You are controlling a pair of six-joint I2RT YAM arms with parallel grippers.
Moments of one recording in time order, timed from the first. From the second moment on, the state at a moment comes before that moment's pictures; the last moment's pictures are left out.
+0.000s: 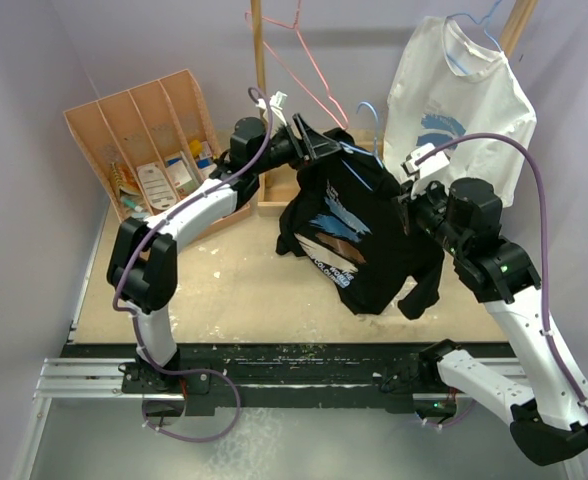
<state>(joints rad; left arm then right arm) -0.51 1.85 1.48 0.35 0.50 -1.04 0.43 0.90 1.23 -0.64 0.01 -0.14</state>
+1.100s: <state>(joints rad) -0.53 1.73 1.44 0.25 0.53 -1.03 0.43 0.95 1.14 -0.53 0.15 -0.17</state>
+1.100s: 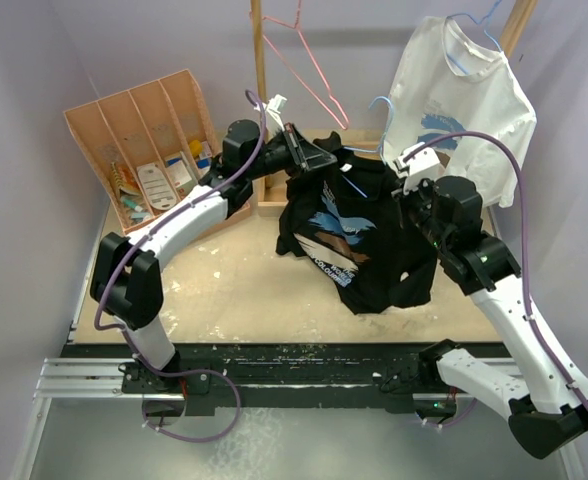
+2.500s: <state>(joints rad) -0.54 1.51 1.37 0.03 0.57 -0.72 0.43 0.62 0.98 -0.41 -0.02 -0.21</state>
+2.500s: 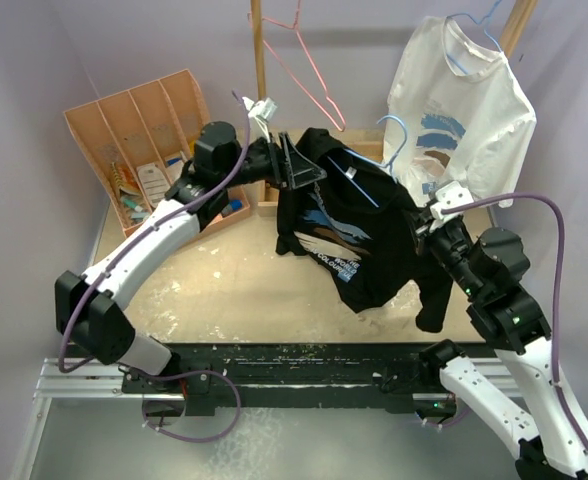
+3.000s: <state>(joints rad) -0.43 1.33 1.49 -0.25 0.68 -0.09 0.42 0.66 0.99 -0.44 -0.13 -0.22</state>
